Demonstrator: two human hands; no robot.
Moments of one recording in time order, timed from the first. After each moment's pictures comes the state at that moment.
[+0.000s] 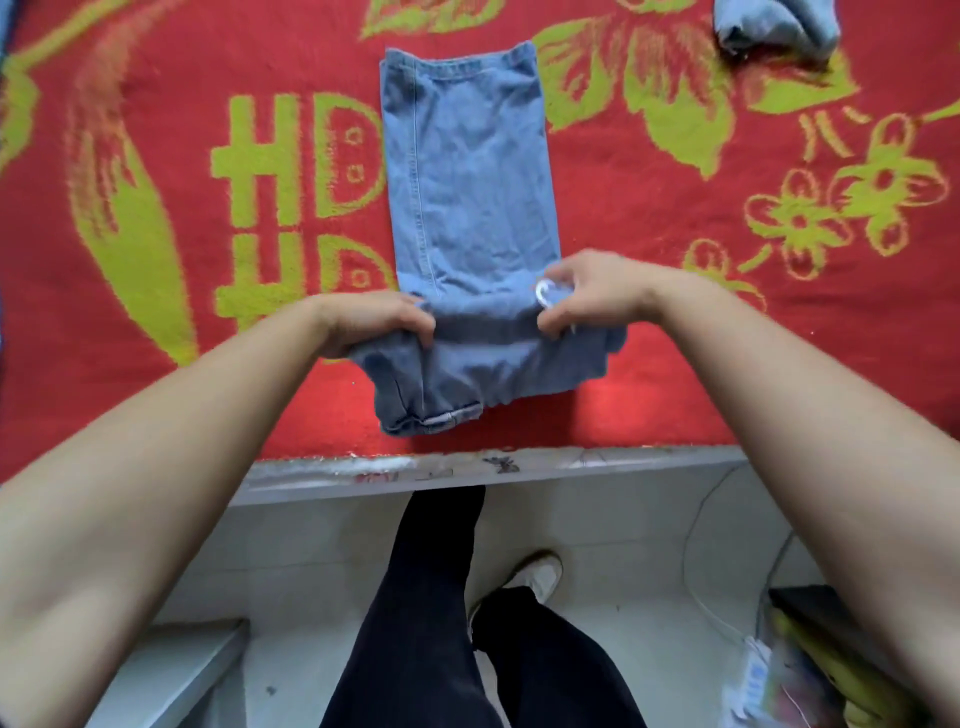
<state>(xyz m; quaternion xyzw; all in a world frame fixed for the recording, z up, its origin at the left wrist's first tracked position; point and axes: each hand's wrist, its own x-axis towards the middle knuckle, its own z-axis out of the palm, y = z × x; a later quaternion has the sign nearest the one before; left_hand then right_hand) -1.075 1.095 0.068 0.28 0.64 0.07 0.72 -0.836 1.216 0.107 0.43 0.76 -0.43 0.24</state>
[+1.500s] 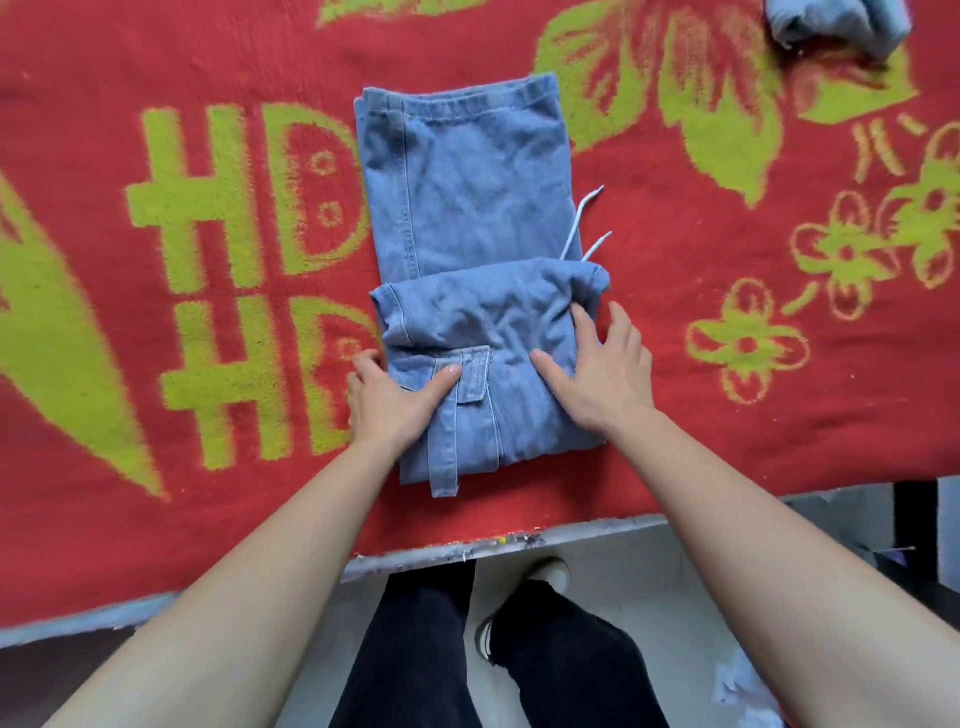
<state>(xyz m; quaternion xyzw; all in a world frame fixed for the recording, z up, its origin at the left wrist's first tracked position) -1.078 1.109 -0.059 0.20 0.86 0.14 0.45 -0.869 1.206 -0.037 0.65 0.70 -0.22 0.18</state>
